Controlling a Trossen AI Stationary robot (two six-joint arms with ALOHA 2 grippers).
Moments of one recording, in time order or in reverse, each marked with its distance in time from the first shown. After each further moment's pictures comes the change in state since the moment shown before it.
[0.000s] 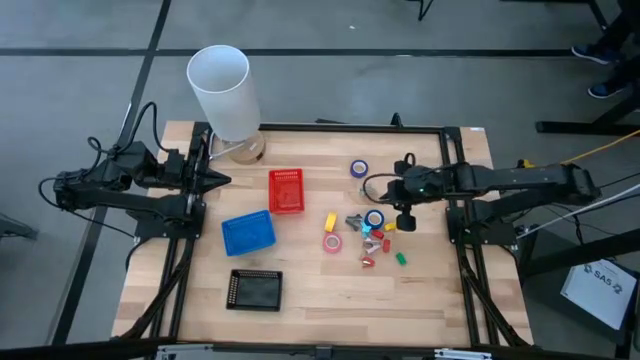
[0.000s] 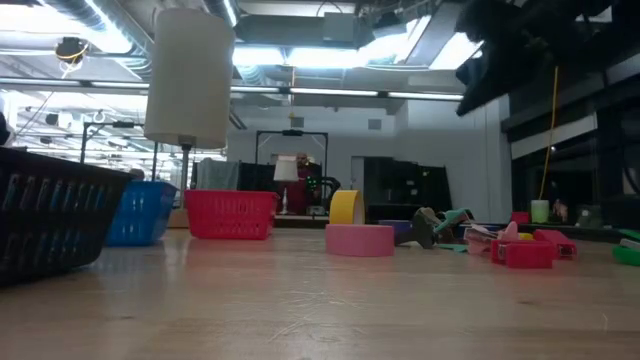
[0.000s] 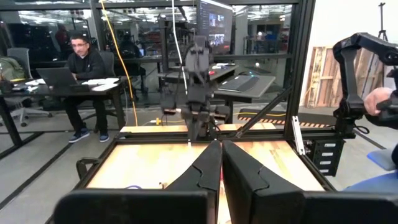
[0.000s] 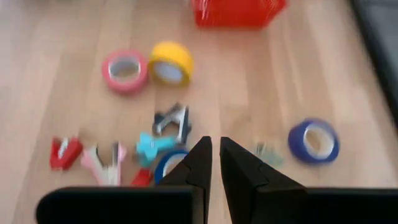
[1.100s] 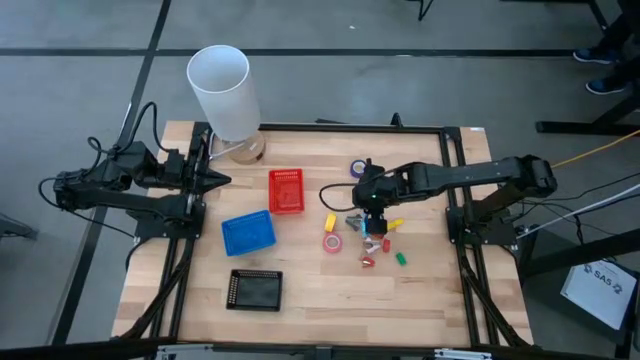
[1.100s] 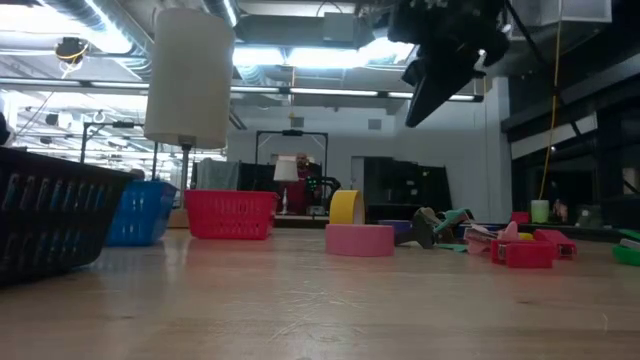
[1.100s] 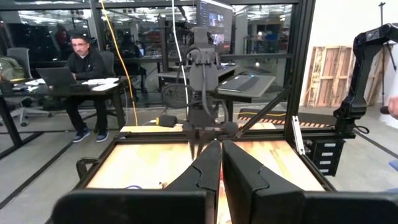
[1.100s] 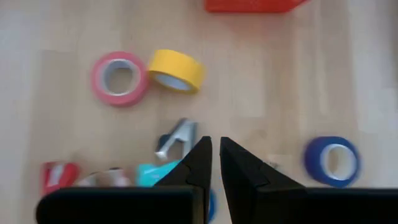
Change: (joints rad) left arm 0.000 0.000 0.000 0.000 0.000 0.000; right arm 0.034 0.429 0.345 -0.107 0.064 0.008
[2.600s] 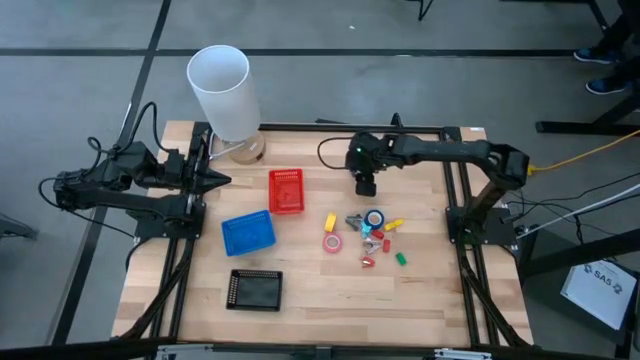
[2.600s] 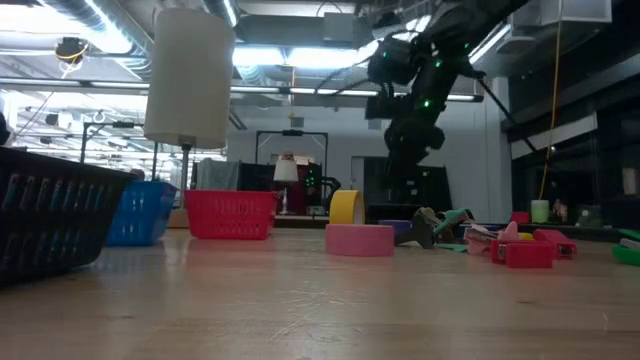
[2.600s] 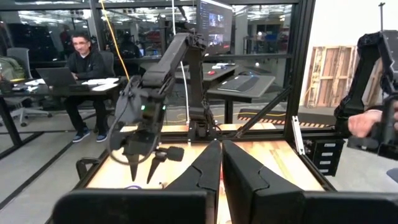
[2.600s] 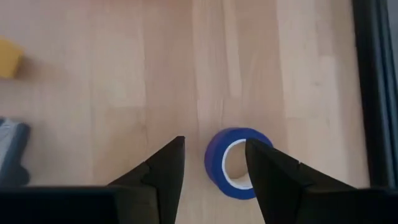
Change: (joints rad) left arm 0.000 0.000 0.000 0.000 0.000 0.000; right arm -0.391 0.208 -0.011 0.172 -0.107 -0.287
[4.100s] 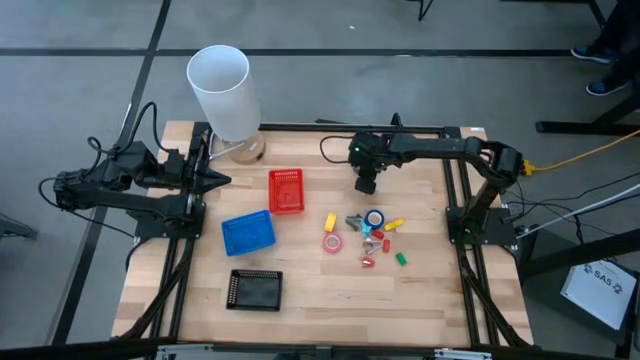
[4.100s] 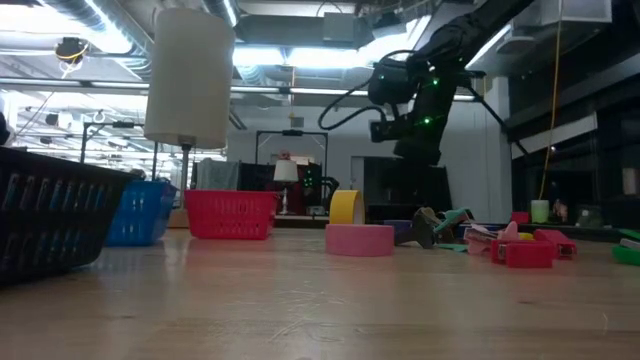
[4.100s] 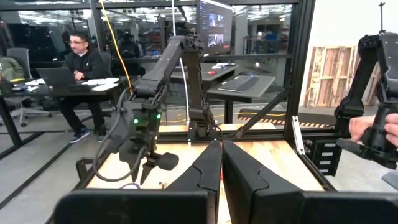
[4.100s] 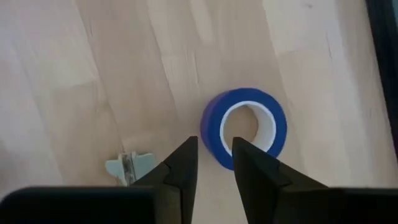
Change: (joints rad) left arm 0.000 0.000 0.000 0.000 0.000 0.000; right arm -0.036 0.053 -0.003 -0.068 0.073 0.186
